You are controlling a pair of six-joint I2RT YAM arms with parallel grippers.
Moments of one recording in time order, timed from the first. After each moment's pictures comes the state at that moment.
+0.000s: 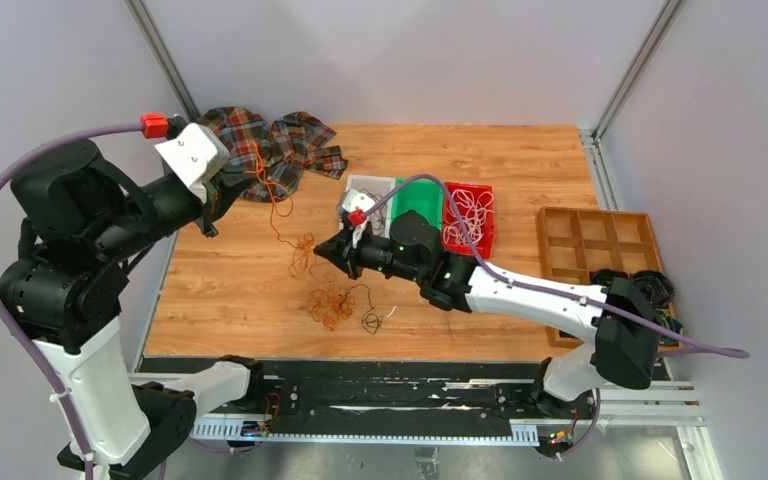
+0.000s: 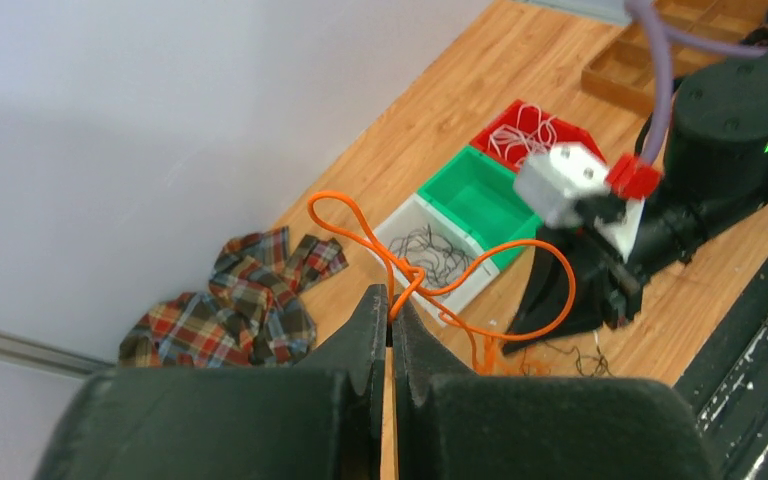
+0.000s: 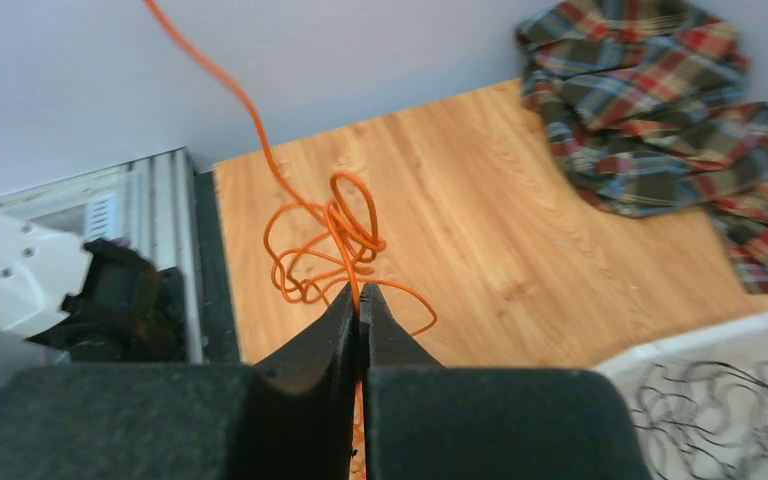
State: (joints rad) left arm -0.20 1.15 2.22 -1.24 0.55 0.42; right arm 1.10 1.49 1.10 0.34 -0.18 0.05
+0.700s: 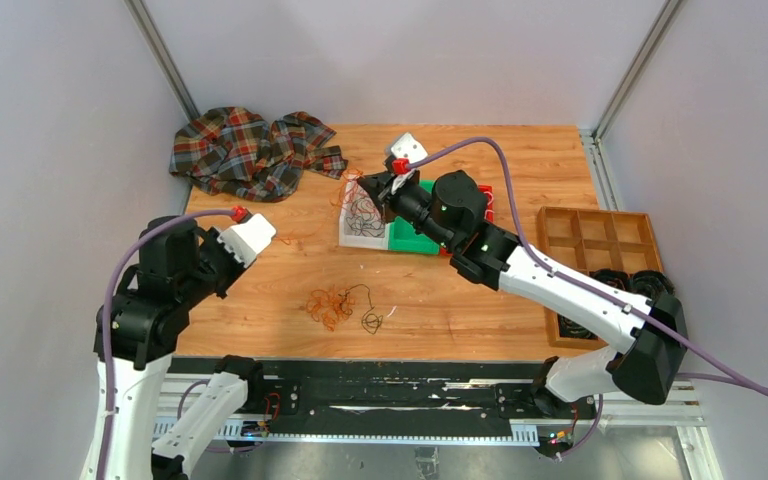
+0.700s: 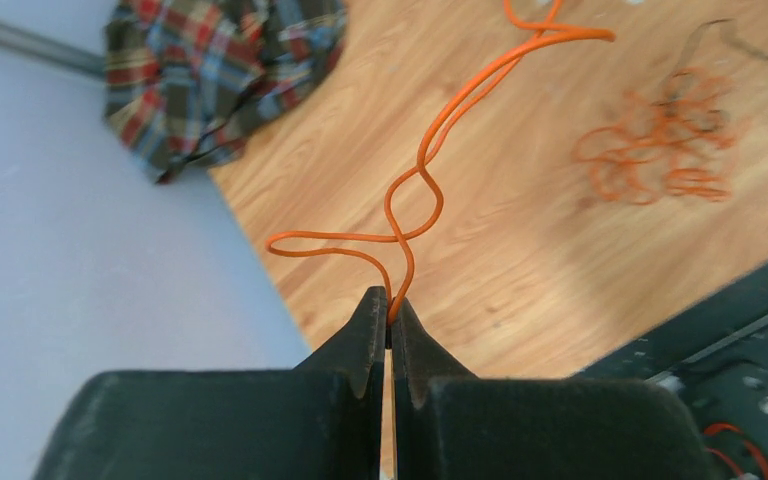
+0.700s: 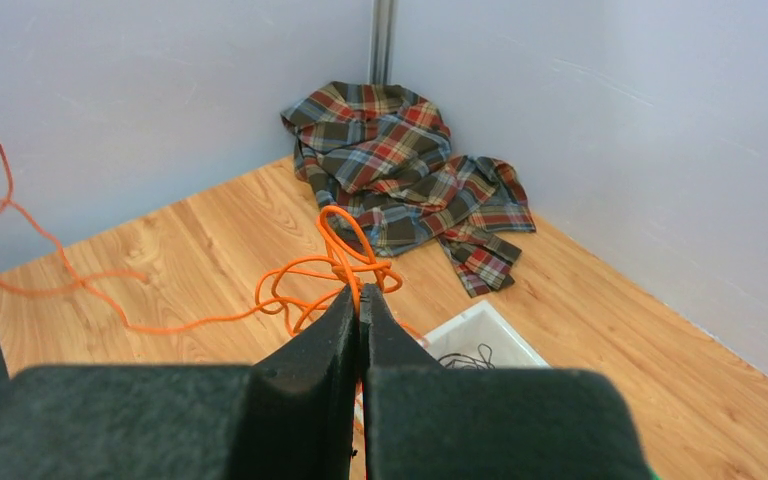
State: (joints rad) left arm -0.20 0.72 1.29 -1.20 0.11 0.64; right arm 0.94 1.37 1.21 0.24 0.05 -0.09
